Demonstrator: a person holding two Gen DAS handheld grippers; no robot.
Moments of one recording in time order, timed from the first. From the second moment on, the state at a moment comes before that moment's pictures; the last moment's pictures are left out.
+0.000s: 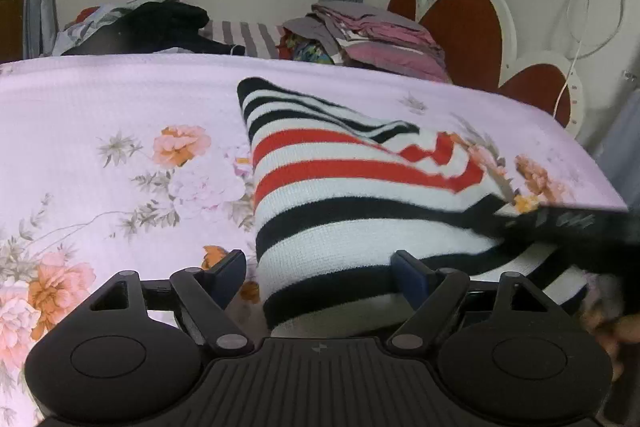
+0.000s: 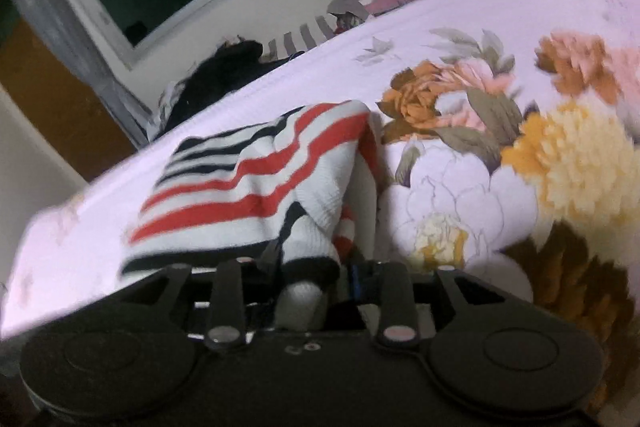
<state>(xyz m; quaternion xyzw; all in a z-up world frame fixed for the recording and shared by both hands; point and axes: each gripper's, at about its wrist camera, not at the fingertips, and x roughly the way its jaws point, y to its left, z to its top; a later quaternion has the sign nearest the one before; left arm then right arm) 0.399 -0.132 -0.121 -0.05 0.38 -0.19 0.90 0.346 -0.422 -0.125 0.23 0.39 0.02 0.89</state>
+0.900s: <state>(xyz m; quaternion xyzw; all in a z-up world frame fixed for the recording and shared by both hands) 0.399 -0.112 -0.139 -0.01 0.39 -0.19 0.90 0.270 -0.453 -0.150 0.34 0.41 0.05 0.85</state>
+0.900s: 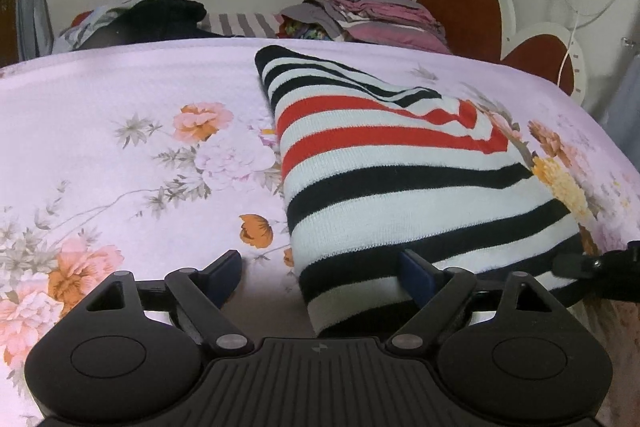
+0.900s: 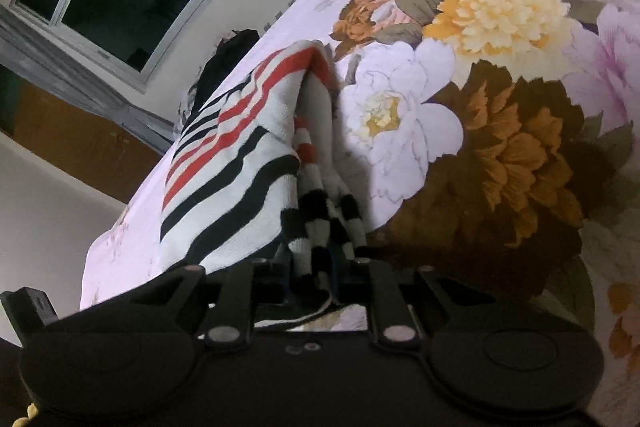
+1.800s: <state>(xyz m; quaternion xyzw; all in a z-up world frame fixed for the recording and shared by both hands) 0.469 -0.150 -0.133 -0.06 0.42 -0.17 0.89 0.335 -0.408 -0.113 0.14 0.39 0.01 0.91</state>
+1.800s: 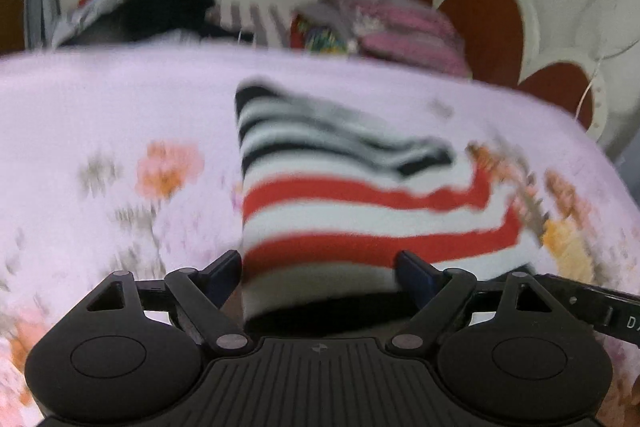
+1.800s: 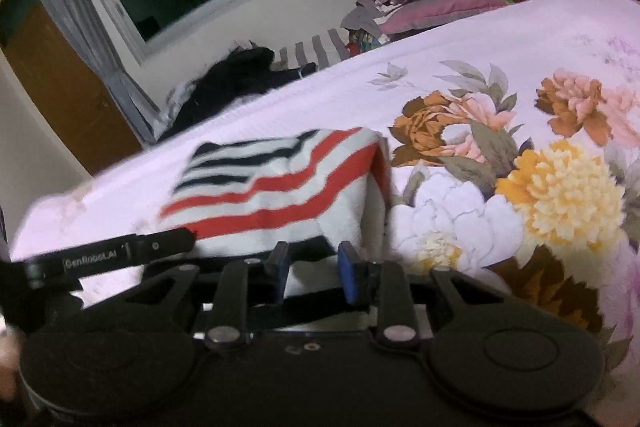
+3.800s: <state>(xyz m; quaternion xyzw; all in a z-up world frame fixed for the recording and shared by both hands) 0.450 -0.143 -0.116 -0.04 0.41 -0.13 0.90 0.335 -0.401 -0.106 0.11 0.37 0.00 0.92</state>
